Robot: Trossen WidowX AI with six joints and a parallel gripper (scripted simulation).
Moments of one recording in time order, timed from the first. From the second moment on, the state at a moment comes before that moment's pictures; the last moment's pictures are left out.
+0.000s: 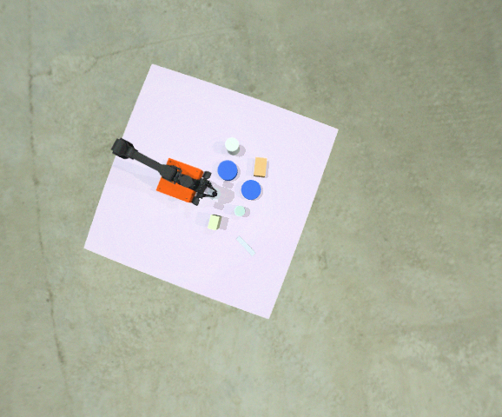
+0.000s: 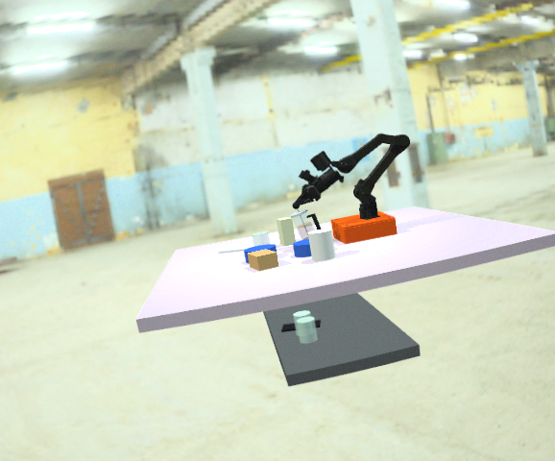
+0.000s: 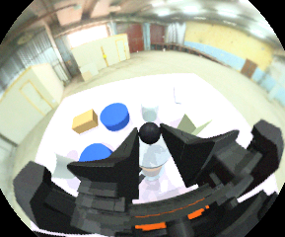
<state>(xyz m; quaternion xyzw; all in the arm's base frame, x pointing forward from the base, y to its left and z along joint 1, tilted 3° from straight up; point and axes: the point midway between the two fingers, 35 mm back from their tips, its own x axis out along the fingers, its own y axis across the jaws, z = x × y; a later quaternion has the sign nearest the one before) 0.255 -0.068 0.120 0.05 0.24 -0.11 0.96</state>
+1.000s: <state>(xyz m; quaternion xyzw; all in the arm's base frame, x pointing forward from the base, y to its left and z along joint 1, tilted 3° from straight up) 0.256 -0.068 0.120 0.05 0.24 -0.11 0.96</state>
